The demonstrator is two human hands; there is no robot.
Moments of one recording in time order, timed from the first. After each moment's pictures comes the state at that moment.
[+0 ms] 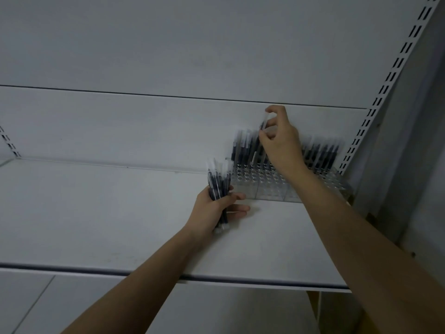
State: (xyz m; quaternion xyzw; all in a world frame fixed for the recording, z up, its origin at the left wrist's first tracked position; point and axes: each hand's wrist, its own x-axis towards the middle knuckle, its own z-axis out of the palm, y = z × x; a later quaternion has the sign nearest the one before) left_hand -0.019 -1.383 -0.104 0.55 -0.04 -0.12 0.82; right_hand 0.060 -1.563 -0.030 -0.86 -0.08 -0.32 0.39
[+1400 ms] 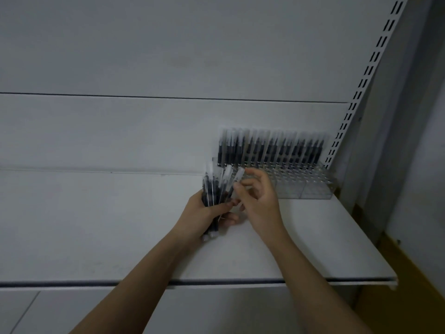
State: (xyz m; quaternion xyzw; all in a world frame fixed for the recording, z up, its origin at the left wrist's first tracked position) left_hand -0.027 -1.382 -0.099 0.62 -0.09 -0.16 0.77; right_hand -0.024 -1.529 -0.123 -0.73 -0.02 -0.21 0.65
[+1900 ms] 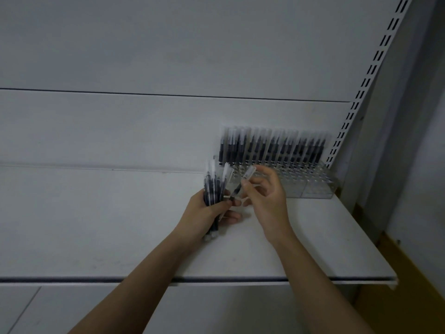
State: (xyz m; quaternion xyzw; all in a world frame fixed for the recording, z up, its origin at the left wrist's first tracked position) left_hand -0.025 -1.383 -0.109 0.62 -0.09 -0.13 0.77; right_hand -0.026 -1.536 -0.119 -0.67 0.01 -0.21 0.71
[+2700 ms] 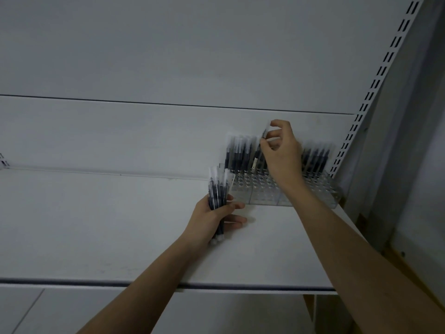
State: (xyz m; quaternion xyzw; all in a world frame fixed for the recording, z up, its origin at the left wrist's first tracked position) left_hand -0.027 -1.384 -0.101 0.58 -0.06 -0.14 0.80; right_hand 0.046 -1.567 -0.039 -0.81 -0.03 -0.37 0.46
